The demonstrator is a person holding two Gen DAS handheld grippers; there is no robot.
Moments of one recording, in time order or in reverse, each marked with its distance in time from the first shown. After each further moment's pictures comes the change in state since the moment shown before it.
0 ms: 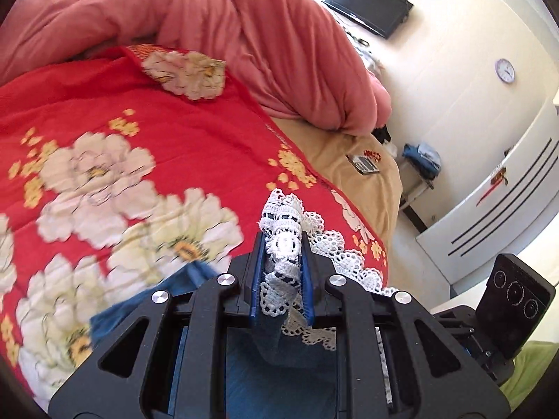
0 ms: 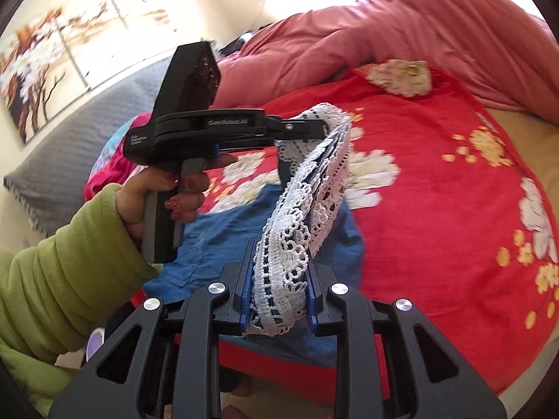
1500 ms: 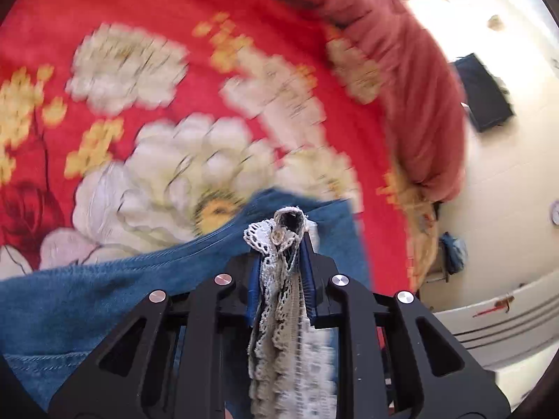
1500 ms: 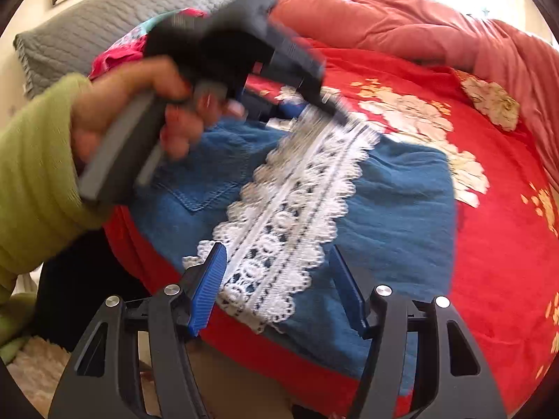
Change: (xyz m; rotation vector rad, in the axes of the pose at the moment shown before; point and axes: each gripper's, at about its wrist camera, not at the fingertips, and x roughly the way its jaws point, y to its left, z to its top) left arm -0.068 0.099 -0.085 -0.506 -0.074 0.148; right arm 0.104 0.094 -0.056 -0.419 0.195 -0.055
